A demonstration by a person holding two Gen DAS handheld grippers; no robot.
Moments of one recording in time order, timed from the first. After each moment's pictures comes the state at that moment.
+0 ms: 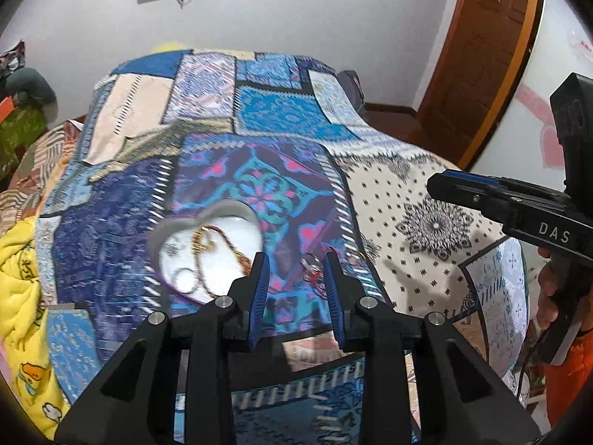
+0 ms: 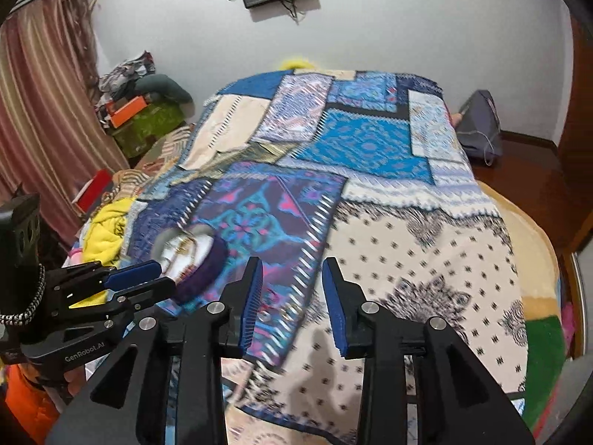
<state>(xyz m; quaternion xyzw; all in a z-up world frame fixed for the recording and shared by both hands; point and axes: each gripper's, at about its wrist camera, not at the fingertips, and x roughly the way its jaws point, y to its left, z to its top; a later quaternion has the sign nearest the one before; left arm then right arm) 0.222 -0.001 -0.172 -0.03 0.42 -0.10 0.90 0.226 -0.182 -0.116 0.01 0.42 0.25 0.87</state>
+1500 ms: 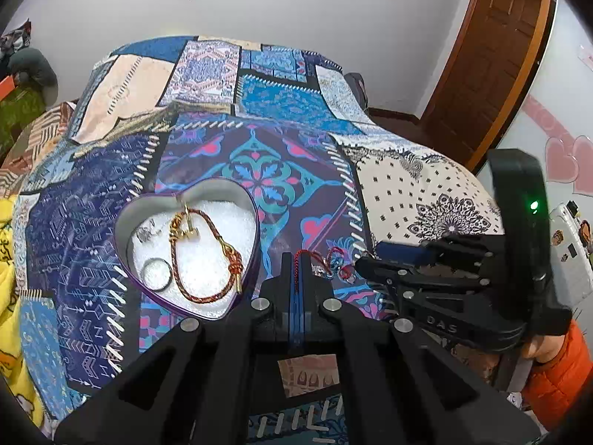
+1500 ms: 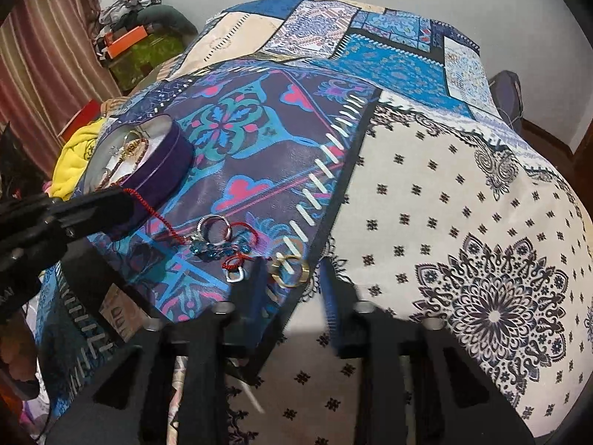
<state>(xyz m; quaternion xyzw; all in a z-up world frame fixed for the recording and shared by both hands) 0.232 0.002 -0.202 -0.06 0.41 -0.09 0.91 0.238 -0.141 -0.199 -0.07 0.49 0.28 0.83</state>
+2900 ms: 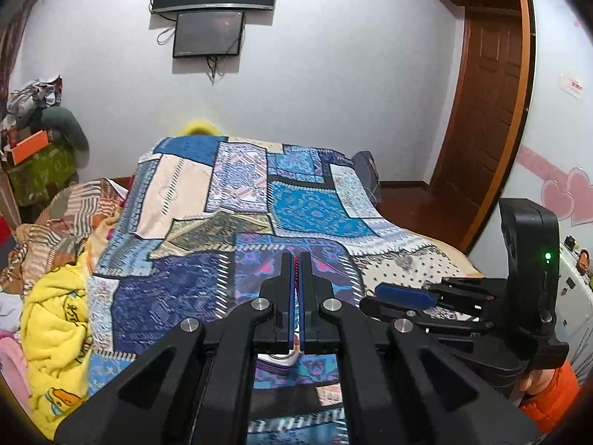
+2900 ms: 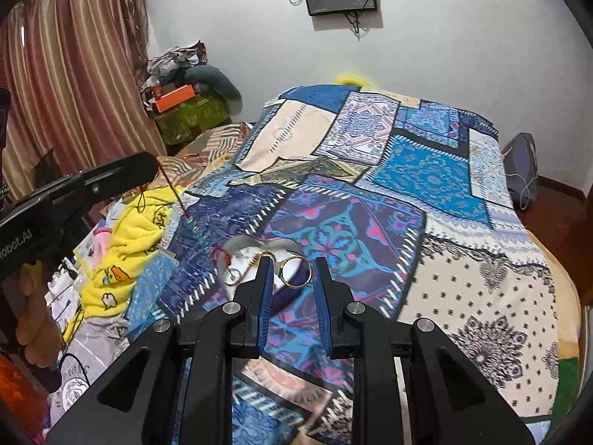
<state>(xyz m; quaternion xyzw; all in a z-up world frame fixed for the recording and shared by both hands) 0.181 0.049 -0.074 -0.04 0.27 -0.05 0.96 0.202 -0.099 -0.094 -0.02 0.37 0.34 0.86</state>
